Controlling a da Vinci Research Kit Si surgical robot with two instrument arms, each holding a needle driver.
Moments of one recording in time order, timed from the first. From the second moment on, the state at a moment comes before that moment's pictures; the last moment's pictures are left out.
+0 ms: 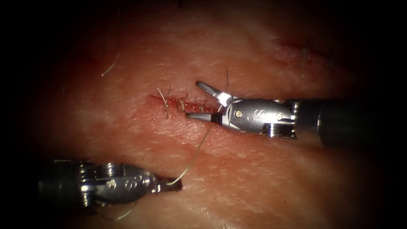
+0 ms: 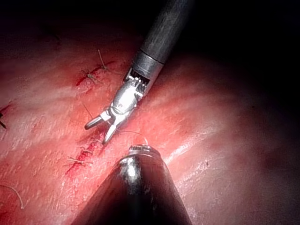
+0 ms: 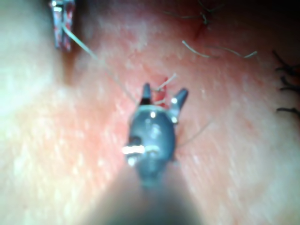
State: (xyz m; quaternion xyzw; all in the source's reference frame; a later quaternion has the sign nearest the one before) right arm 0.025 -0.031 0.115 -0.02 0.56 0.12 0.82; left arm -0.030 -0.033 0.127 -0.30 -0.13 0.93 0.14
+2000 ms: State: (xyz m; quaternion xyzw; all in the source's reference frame) right arm 0.025 -0.034 0.111 0.05 0.64 0.10 0.76; left arm -0.035 -0.021 0.140 -0.29 -0.09 0.95 0.10
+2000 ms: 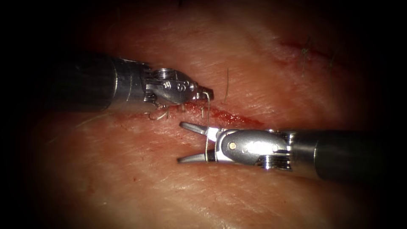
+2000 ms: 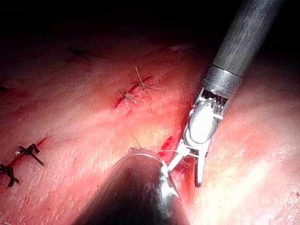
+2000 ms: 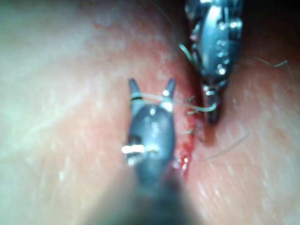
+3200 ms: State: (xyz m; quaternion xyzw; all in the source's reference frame) right arm 0.021 -0.031 0.112 -0.02 0.65 0.27 0.71; left arm -0.036 -0.027 0.140 -0.30 -0.08 0.95 0.07
